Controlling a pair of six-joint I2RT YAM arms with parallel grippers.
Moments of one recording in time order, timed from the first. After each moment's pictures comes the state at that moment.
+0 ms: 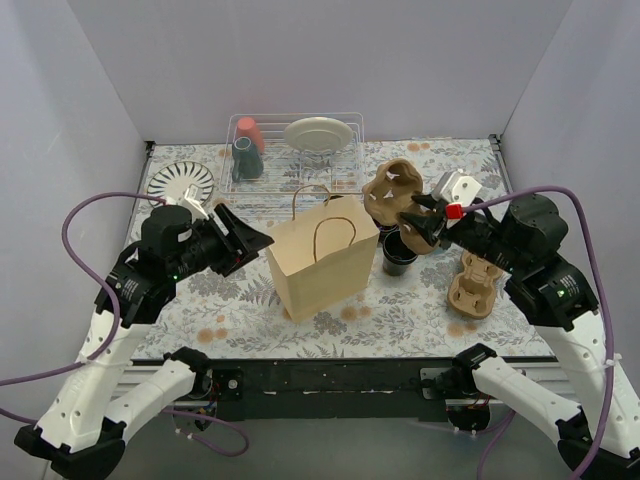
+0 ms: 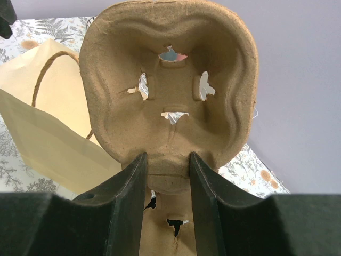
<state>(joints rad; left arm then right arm) -0.45 0.81 1.18 -0.83 0.21 -1.02 0.54 0.80 1.24 -0.53 -0.37 -0.40</state>
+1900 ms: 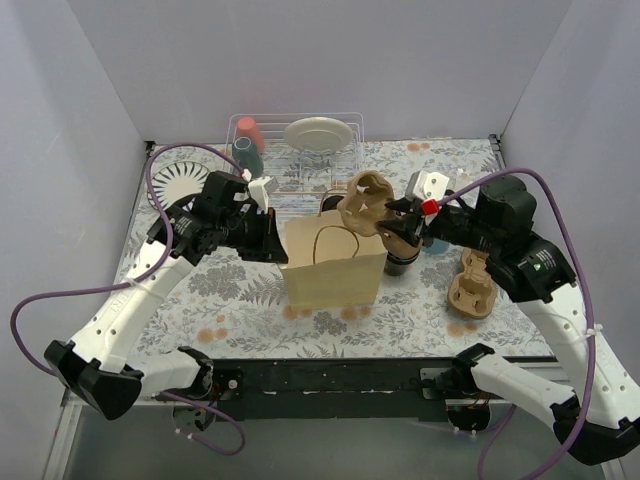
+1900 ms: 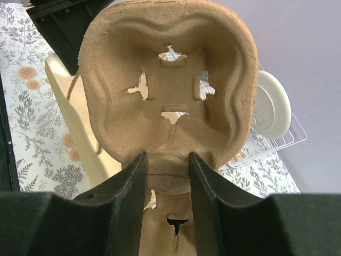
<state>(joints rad) -0.55 1.19 1.36 -1.01 0.38 -0.44 0.55 0.91 1.26 -0.55 -0.57 -0.45</state>
